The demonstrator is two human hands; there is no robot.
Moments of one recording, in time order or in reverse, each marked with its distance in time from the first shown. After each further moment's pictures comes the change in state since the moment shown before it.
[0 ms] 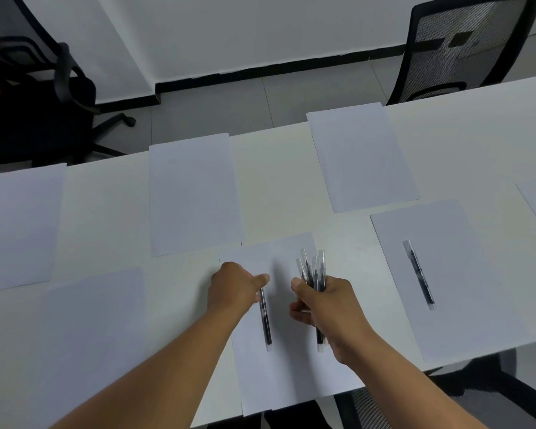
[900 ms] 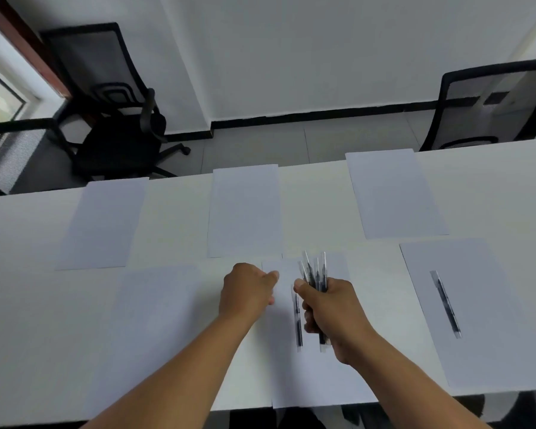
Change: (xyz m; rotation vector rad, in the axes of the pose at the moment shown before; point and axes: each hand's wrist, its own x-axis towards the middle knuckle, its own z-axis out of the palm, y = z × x) left_hand -0.076 -0.012 -0.075 -0.209 0.163 0.091; right_hand -0.061 -0.037 0.049 -0.128 -0.154 -0.144
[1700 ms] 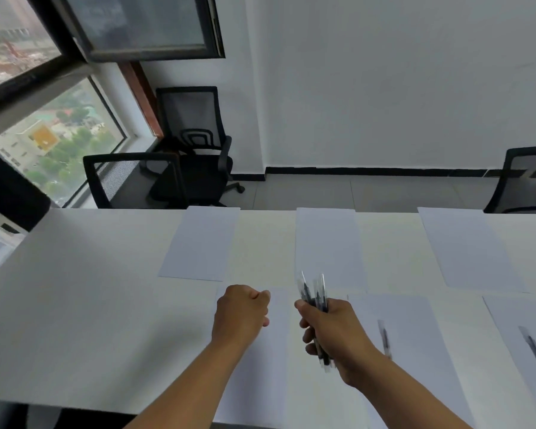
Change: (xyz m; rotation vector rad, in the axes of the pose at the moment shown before) left_hand -0.023 -0.113 -0.202 -0.124 0.202 0.045; right_hand -0.073 -0.039 0.198 -0.095 -0.109 -0.063
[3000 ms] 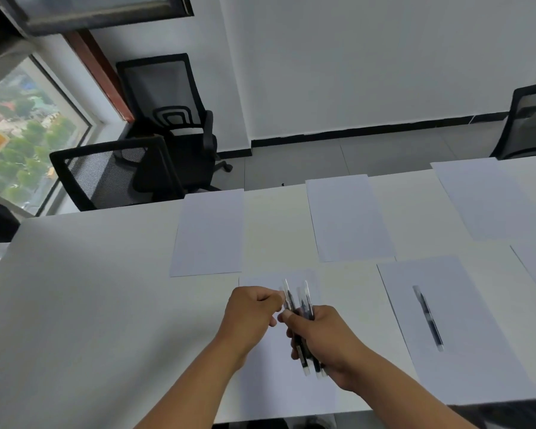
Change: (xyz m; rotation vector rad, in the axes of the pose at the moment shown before) left_hand 0.052 -0.057 -0.050 -0.167 -0.334 -0.008; right_hand 0.022 0.035 0.107 0.128 -0.107 0.134
